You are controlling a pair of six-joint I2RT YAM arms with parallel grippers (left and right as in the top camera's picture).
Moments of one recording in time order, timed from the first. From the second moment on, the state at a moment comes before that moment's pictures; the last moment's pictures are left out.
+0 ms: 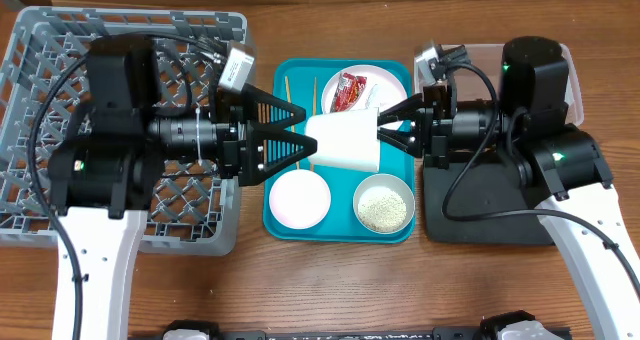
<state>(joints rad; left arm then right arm) -0.09 1.30 1.55 -0.93 1.36 -0.05 0.24 1.30 1.30 -0.43 -1.27 0.19</state>
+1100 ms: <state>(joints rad) -0.12 1.38 1.55 -0.94 1.45 -0.05 0.29 1.31 1.30 -0.27 -1.20 0.38</state>
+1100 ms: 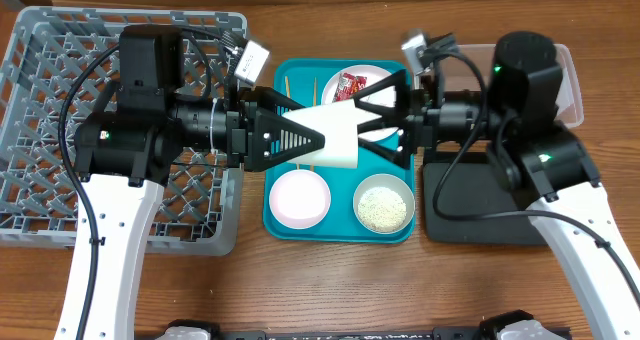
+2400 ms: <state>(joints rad) 0.04 1.34 1.14 -1.22 -0.21 -0.52 0.17 1.31 1.30 -0.94 -0.59 0.38</state>
